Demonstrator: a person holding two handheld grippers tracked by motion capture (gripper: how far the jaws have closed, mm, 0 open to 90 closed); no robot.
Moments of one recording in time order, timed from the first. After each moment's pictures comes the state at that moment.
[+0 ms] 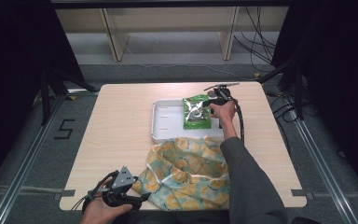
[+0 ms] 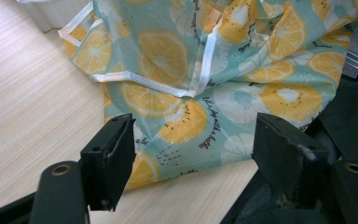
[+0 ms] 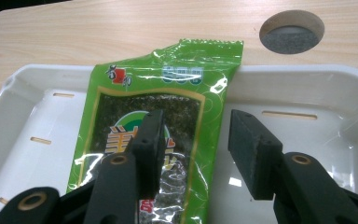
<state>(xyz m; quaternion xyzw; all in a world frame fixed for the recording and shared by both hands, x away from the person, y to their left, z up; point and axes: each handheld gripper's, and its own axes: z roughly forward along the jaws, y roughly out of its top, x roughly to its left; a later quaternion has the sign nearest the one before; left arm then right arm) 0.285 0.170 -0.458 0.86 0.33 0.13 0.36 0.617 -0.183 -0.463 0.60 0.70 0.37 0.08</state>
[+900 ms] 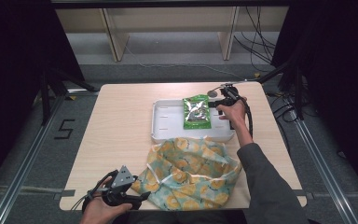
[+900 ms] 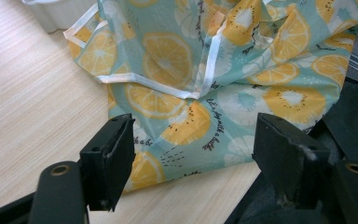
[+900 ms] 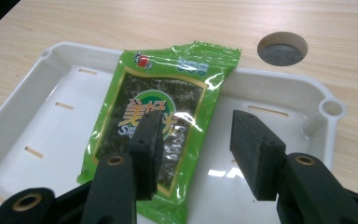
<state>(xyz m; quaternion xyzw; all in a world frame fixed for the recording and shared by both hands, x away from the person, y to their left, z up) 0.286 0.171 -0.457 0.86 0.33 0.13 0.36 0.592 -0.206 -0.436 0.53 0.75 0.38 0.12</state>
